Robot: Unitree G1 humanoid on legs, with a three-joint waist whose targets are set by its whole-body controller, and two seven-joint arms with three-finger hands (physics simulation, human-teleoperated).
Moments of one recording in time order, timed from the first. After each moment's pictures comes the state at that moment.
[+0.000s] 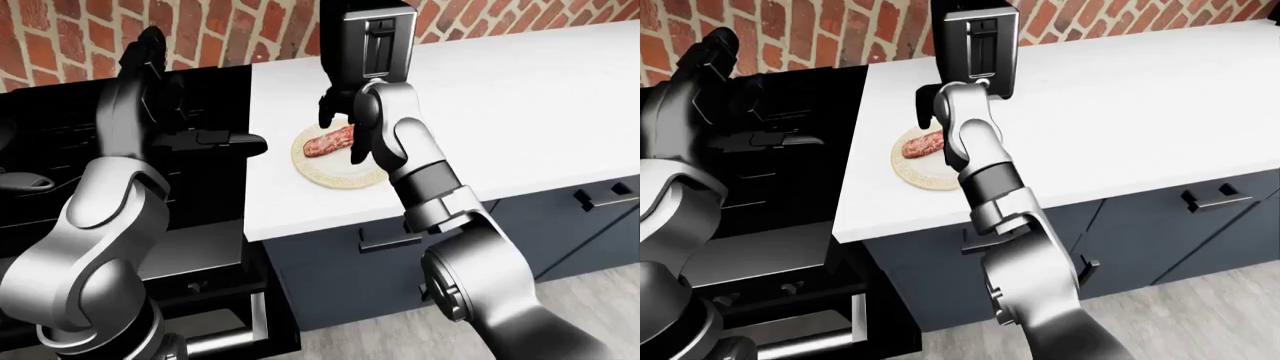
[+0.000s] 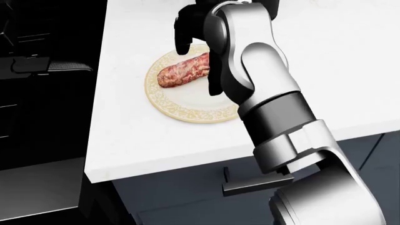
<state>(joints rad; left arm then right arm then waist) -0.66 0.36 0.28 -0.63 -0.50 1.10 0.28 -1.30 -0.05 0.09 0.80 -1.28 0.17 0.76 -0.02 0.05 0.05</state>
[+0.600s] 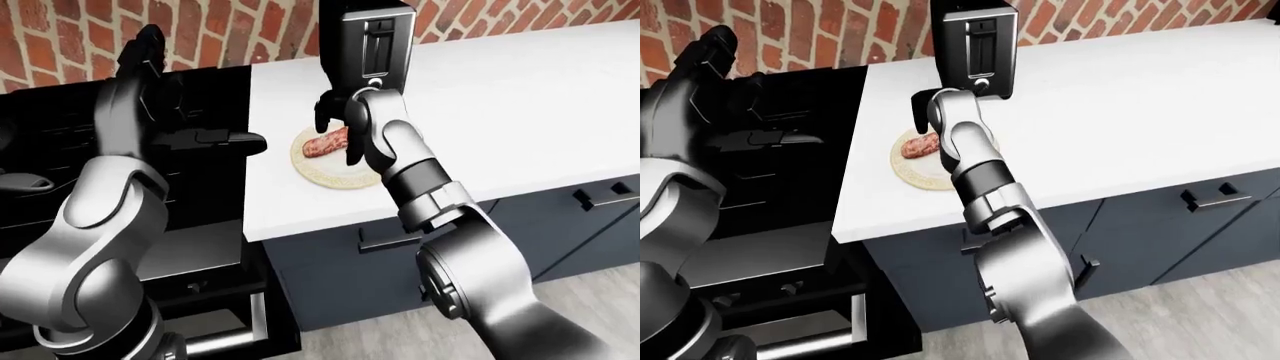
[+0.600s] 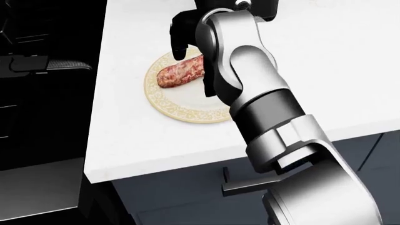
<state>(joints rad) -0.67 0.36 0.28 -0.64 -0.52 1.11 0.30 -1.34 -0.03 0.11 0.95 -1.29 0.14 0.66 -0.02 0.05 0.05</state>
